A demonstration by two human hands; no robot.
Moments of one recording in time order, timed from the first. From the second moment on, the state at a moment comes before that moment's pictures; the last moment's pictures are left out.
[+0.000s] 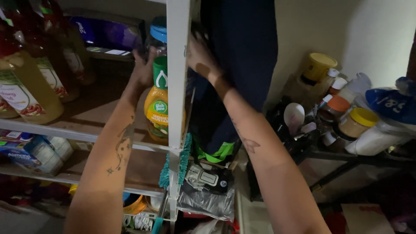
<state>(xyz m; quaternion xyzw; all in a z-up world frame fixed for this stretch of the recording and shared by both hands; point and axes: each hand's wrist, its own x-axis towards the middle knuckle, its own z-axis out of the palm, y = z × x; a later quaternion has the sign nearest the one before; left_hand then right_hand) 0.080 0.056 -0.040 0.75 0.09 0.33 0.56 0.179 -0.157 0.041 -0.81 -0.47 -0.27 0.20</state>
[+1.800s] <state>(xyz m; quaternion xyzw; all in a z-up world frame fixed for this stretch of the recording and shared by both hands) 0.057 0.052 -0.096 0.94 -0.01 0.23 0.23 0.175 -0.166 -0.078 -0.76 -0.46 -0.16 0.42</state>
